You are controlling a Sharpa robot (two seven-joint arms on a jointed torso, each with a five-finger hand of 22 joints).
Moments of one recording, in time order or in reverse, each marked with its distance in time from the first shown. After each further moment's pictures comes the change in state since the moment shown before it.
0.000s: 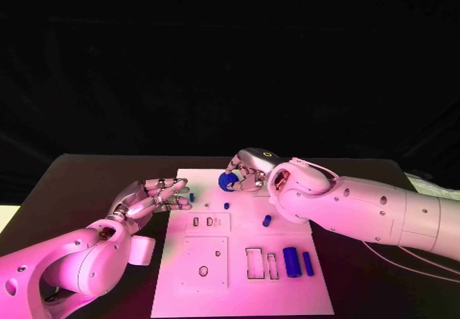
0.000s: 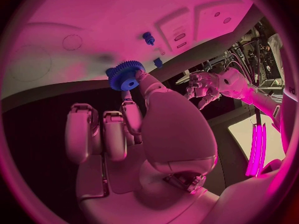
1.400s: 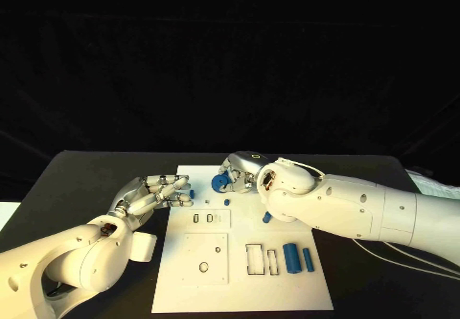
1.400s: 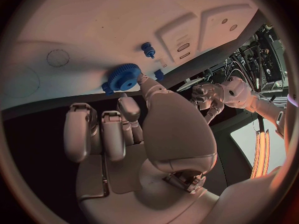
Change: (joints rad) left arm 0.000 0.002 0.000 0.001 -0.019 0.001 0.000; left_hand 0.000 0.000 0.000 -0.005 0.000 0.000 0.000 -0.004 -0.001 -0.004 0.004 -0.005 -0.002 0.000 0.000 0.000 0.006 0.000 0.000 0.000 0.000 0.000; right arm -0.003 0.078 -0.017 -0.069 -0.030 0.061 -0.030; right_hand -0.059 -0.035 0.001 0.028 -0.063 -0.146 0.042 -0.054 -0.022 -0.088 0.043 -0.135 -0.099 -0.002 0.023 0.000 -0.001 0.000 -0.007 0.029 0.000 -0.011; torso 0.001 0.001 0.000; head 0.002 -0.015
